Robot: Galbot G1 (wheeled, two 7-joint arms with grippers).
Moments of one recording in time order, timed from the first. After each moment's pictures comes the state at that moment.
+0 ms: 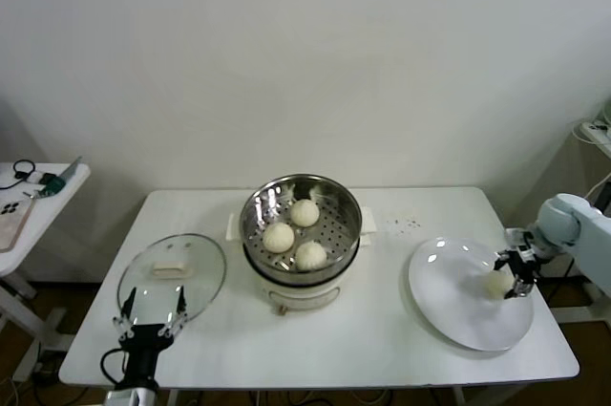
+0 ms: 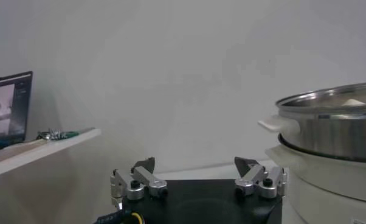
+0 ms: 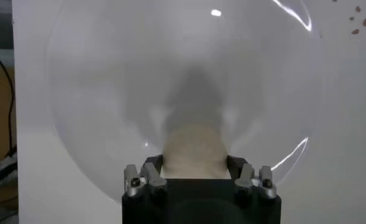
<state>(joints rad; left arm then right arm) 1.70 -1.47 -0.67 -1.98 0.00 -0.17 -0.09 -0.03 0.58 -0.81 1.00 -0.07 -0.01 -1.13</state>
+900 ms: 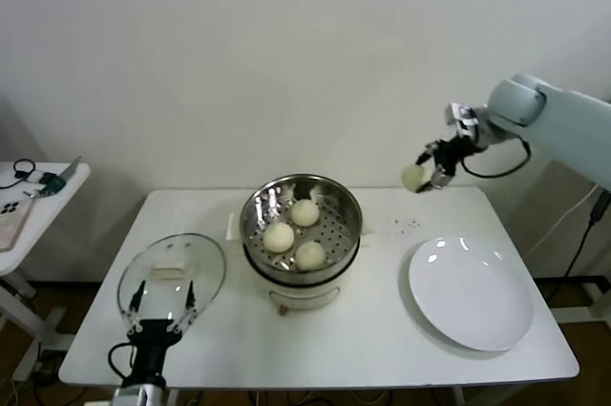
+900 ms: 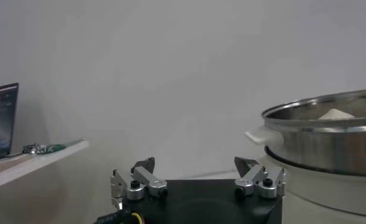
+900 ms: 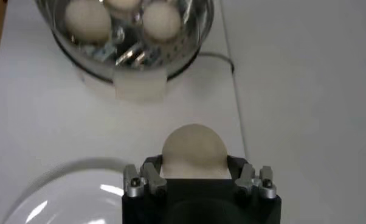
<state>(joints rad) 1.71 -1.45 -0.62 -2.01 0.04 -0.15 -0.11 0.75 0.86 -1.46 1.09 0.71 -0.24 -1.03</state>
